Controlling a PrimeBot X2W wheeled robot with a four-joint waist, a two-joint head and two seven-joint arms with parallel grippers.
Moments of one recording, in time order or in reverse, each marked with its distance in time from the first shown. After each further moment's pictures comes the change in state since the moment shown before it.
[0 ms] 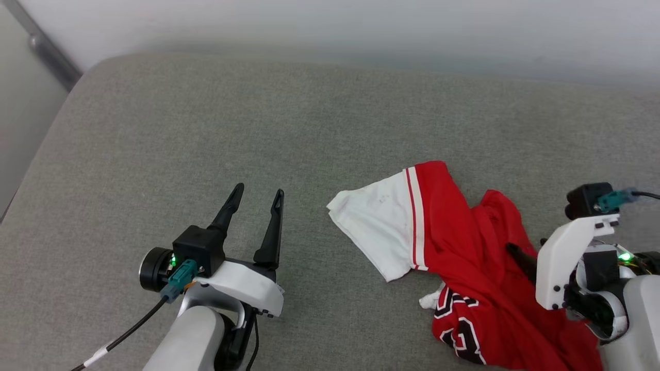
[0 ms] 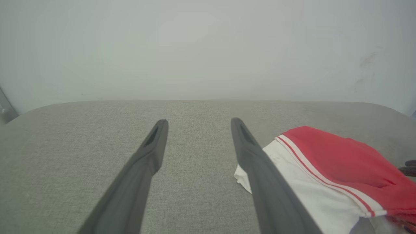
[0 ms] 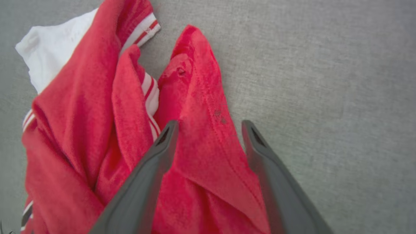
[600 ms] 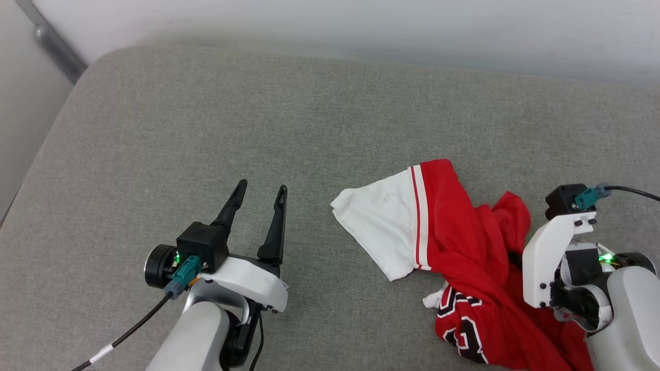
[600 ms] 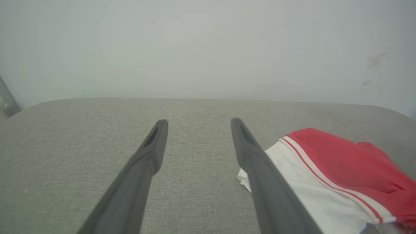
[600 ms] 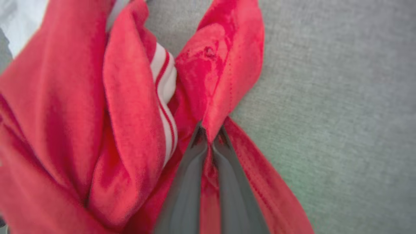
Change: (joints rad) left arm -0.021 -0.030 0.014 0.035 0.010 -0.013 -0.014; right arm -0.062 0.017 0.035 0.118 0.014 0.000 0.084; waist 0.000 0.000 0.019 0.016
